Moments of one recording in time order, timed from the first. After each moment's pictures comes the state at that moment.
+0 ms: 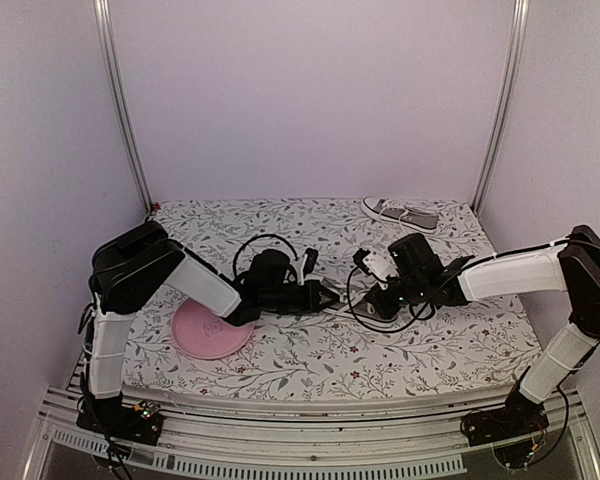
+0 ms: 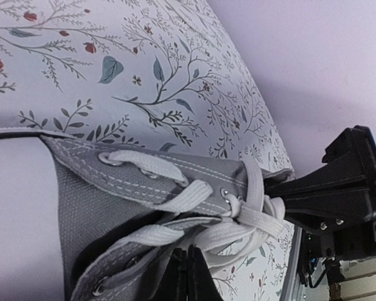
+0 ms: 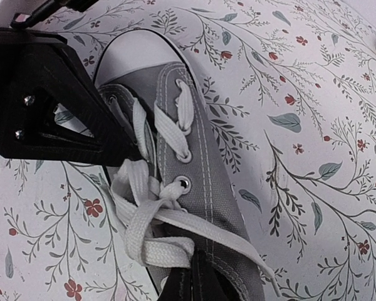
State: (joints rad) left arm -0.84 2.18 1.09 0.70 0.37 -0.79; right arm 0.73 1.62 0.84 -0.04 -0.01 -0.09
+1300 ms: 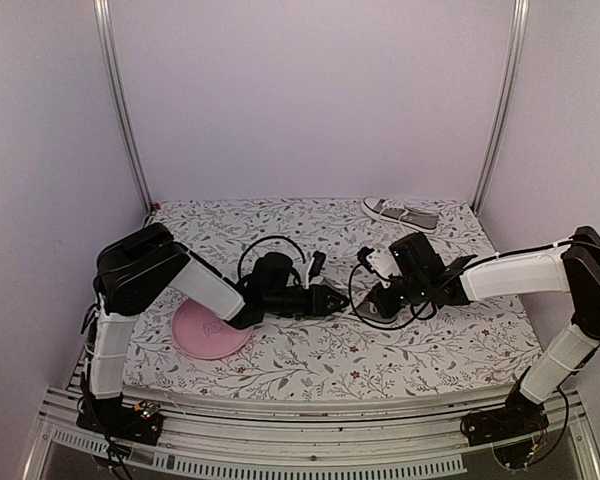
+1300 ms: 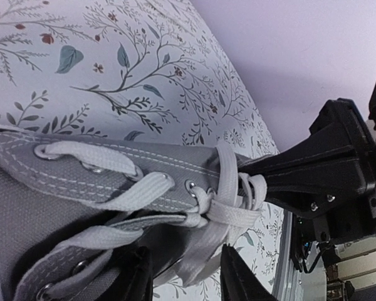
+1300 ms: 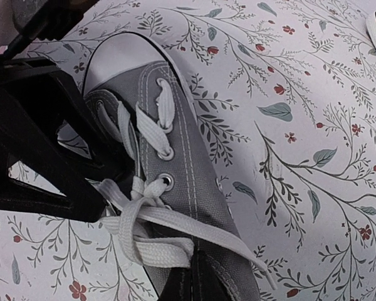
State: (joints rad) left arm -0.86 2.20 1.10 0.75 0.43 -0.77; right arm 0.73 1.61 0.84 -0.06 0.02 -0.01
